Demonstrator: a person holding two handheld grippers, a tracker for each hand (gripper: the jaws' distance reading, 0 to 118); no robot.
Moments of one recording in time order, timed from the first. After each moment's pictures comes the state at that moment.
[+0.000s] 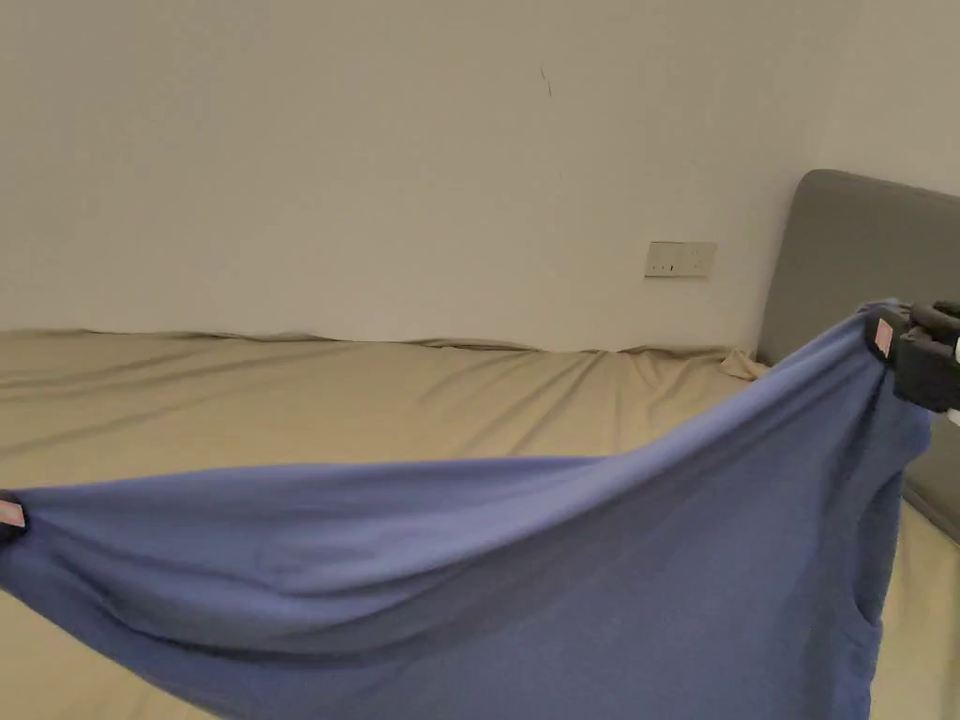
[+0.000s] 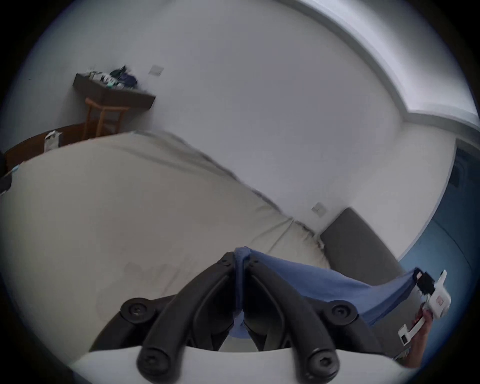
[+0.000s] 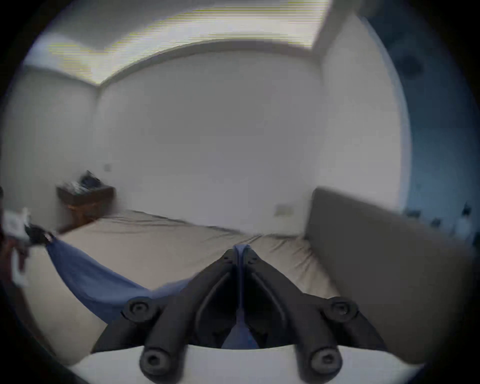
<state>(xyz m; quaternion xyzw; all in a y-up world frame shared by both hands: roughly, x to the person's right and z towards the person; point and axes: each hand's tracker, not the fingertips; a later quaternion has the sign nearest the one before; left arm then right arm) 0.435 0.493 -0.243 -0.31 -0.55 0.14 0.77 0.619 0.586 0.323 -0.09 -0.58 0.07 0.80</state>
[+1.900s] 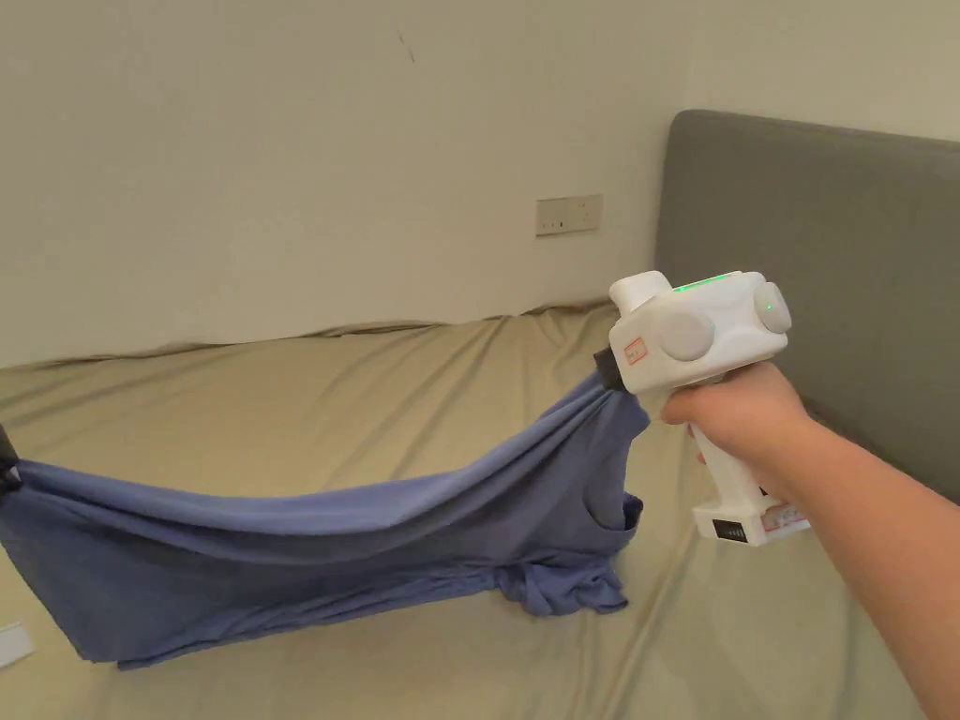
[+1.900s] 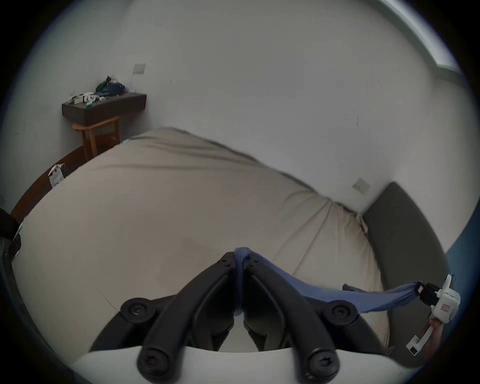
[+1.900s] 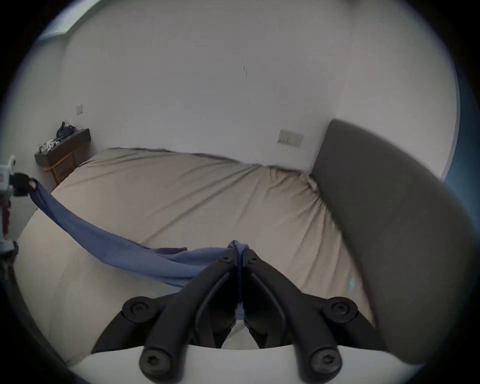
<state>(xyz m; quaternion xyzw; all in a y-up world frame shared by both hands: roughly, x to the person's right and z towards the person) 0.661 0.446 -0.278 -0.37 -0.47 -0.04 0.80 0.834 0.453 0.260 -0.29 -0.54 -0.13 0.78</state>
